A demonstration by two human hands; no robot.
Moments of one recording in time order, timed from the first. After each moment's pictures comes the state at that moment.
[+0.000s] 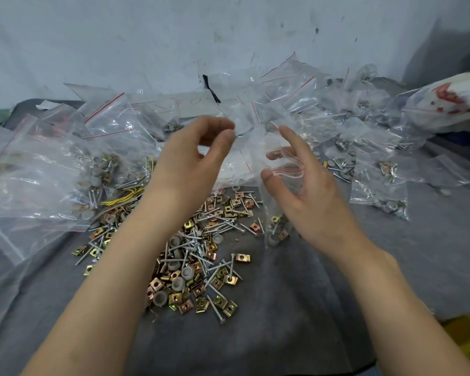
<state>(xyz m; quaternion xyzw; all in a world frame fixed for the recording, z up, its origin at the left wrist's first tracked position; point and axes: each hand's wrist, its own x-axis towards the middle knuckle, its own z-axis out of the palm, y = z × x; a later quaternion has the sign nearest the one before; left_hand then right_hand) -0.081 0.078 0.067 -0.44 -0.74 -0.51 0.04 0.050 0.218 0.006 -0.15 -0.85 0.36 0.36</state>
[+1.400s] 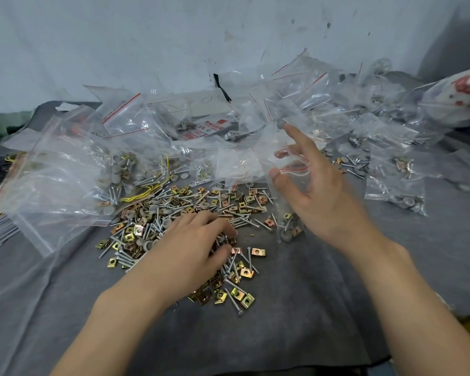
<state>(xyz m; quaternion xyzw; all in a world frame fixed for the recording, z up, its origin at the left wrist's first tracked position) -0.075 0.008 0.000 -0.52 -0.85 -0.09 -0.06 0.043 0.218 0.004 -0.15 -0.87 0.33 0.33</state>
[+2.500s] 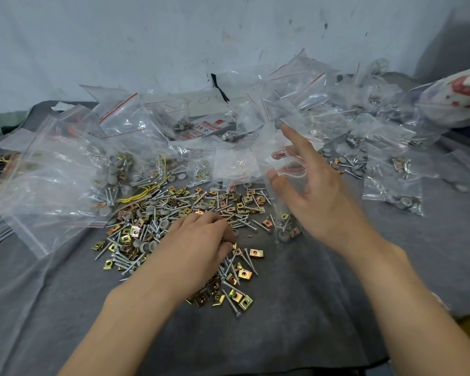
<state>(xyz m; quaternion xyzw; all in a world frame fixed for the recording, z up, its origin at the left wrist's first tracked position) -0.069 0.022 0.001 -0.51 -0.86 -0.06 -0.03 0.042 0.219 0.001 -0.14 -0.88 0.31 0.34</state>
